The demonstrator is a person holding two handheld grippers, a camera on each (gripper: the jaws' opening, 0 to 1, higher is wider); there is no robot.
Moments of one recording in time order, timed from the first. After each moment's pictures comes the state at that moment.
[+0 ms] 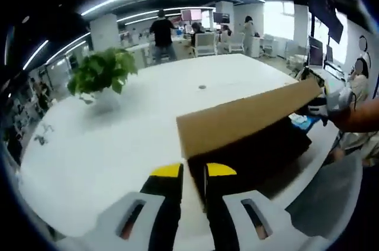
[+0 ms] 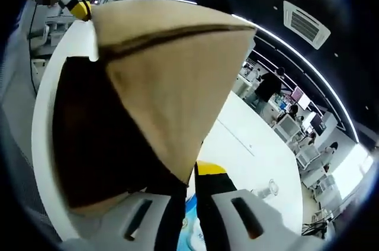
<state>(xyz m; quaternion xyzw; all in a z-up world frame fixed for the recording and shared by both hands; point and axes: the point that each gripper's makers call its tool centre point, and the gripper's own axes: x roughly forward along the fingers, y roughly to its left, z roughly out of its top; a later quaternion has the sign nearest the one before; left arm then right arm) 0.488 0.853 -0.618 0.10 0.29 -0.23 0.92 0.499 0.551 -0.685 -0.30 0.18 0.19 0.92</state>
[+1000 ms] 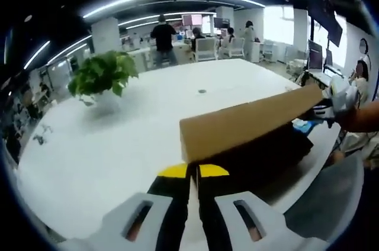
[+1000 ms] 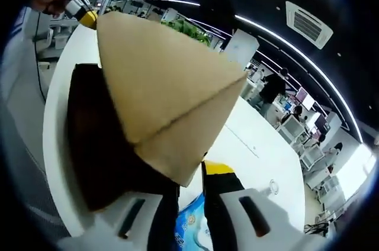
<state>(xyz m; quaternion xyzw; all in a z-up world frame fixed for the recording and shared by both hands) 0.486 0.853 -0.622 0.09 0.28 -0.24 0.93 0.480 0.561 -0.670 -0.29 0.18 0.21 0.92</state>
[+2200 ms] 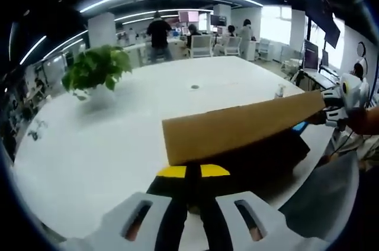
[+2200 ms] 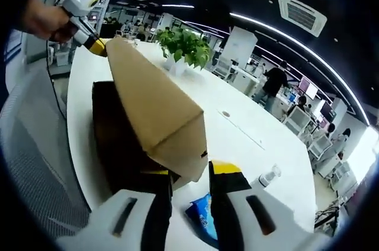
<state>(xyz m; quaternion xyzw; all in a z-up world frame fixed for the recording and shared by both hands) 0.473 0.841 -0.631 0.08 0.29 -0.26 0.92 0.424 0.576 -0.643 -0.24 0.18 0.22 0.93</state>
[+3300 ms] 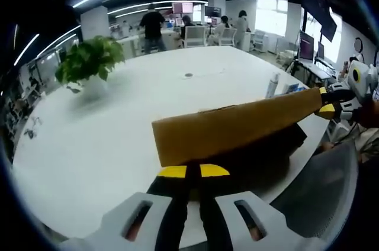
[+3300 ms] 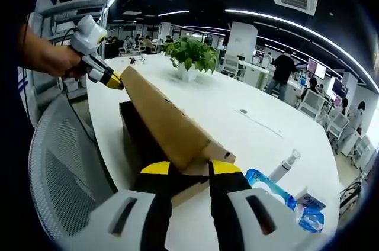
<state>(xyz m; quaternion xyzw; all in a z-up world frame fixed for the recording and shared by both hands) 0.458 0.844 -0.656 0.09 0.32 -0.27 0.90 0.385 0.602 -0.645 -0.14 0.22 0.26 0.93</state>
